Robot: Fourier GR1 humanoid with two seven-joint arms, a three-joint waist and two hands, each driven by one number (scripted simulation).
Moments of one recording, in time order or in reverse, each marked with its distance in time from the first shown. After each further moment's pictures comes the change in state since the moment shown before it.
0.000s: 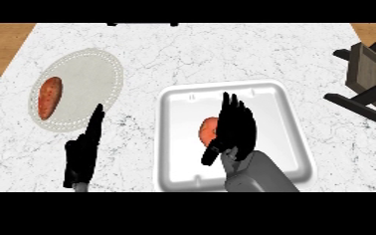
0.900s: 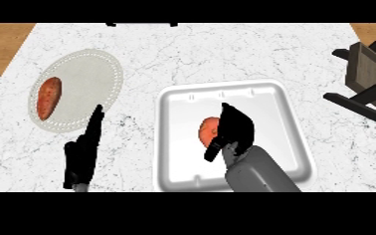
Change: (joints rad) left arm 0.010 -0.019 0.019 -0.001 -0.013 -0.010 -0.009; right arm -0.010 0.002 -0.029 0.131 -0.107 -0.024 -0.020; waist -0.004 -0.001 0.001
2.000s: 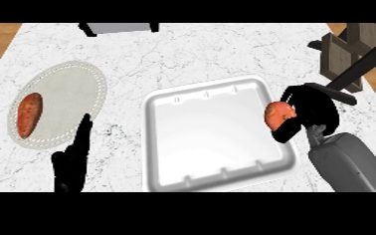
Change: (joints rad) left arm 0.075 -0.009 0.060 -0.012 -0.004 0.000 -0.024; right arm 0.039 -0.461 -0.147 -0.093 -0.051 0.093 -0.374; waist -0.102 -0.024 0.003
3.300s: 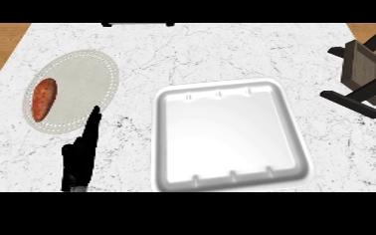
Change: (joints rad) left arm -0.049 -0.017 -0.028 -0.019 -0.040 -0.011 0.040; right arm -0.133 -1.042 -1.109 0.395 -0.677 0.540 -0.585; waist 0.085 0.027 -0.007
